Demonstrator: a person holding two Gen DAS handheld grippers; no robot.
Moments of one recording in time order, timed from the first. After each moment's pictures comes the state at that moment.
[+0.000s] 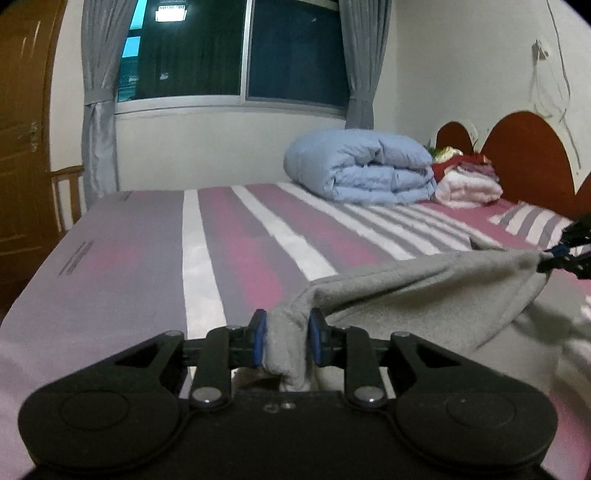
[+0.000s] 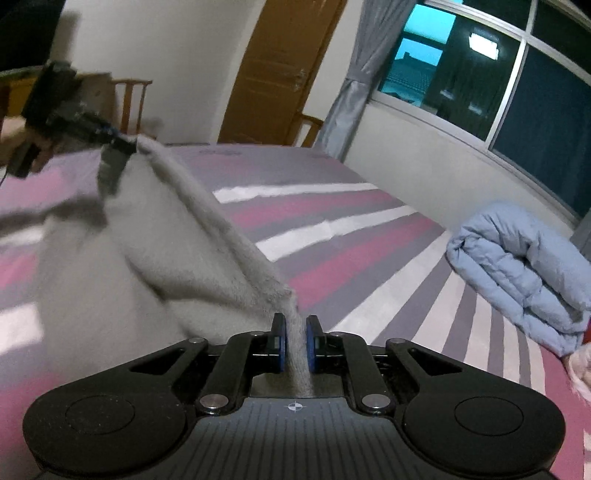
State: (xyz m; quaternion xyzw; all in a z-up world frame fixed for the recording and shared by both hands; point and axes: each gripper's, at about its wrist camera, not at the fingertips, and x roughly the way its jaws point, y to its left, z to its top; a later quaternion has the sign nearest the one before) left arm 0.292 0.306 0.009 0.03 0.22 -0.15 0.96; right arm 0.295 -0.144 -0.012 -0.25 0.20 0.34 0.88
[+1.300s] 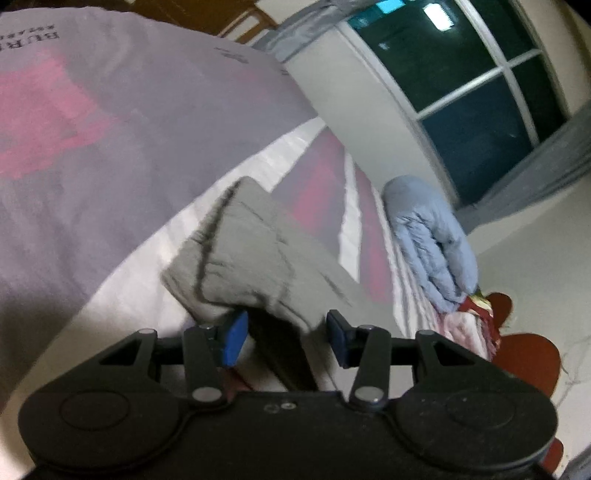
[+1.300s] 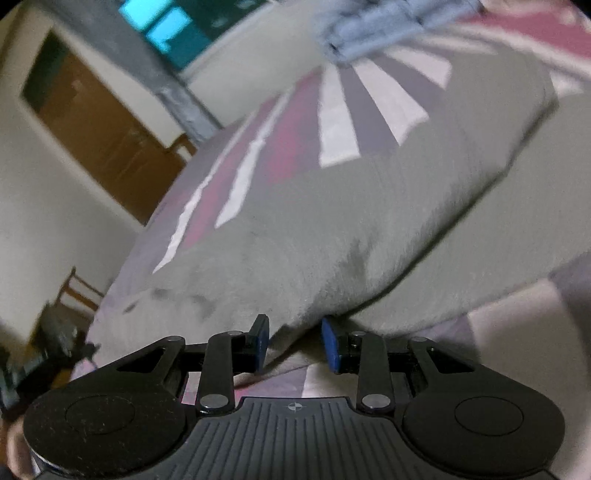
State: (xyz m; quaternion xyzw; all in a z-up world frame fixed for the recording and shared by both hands) left arm 0.209 0.329 -0.080 -0.42 0.29 -0.01 0.86; right arm 0.263 -0.188 -0.085 0.27 0.40 0.20 0.85
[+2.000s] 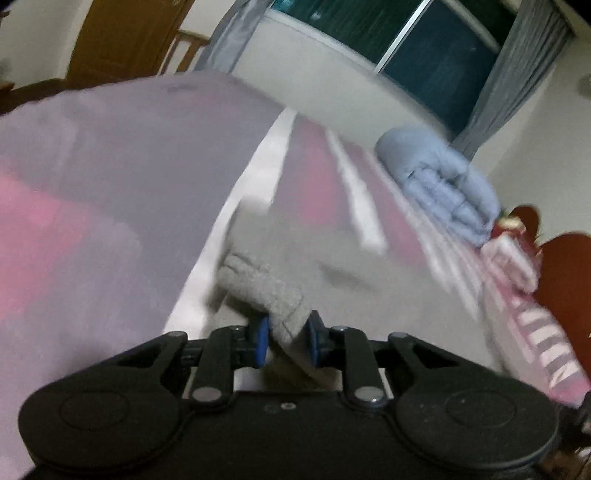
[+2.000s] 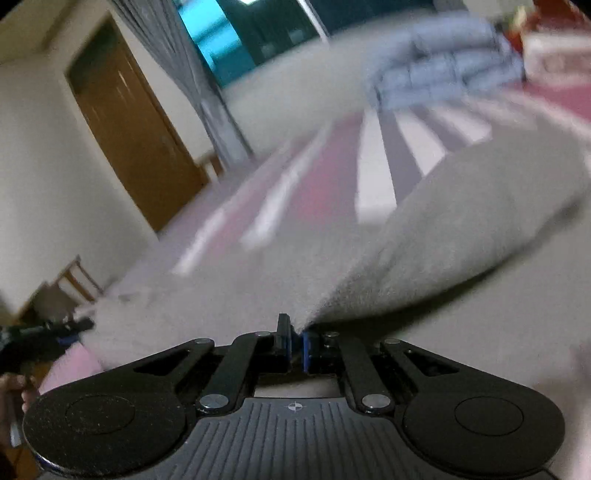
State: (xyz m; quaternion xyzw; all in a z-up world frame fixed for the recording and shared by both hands) left arm 0.216 0.329 -0.073 -0.24 0.31 -0.04 0.92; right arm 0.226 -0.188 -0.092 0.18 0.31 0.23 0.90
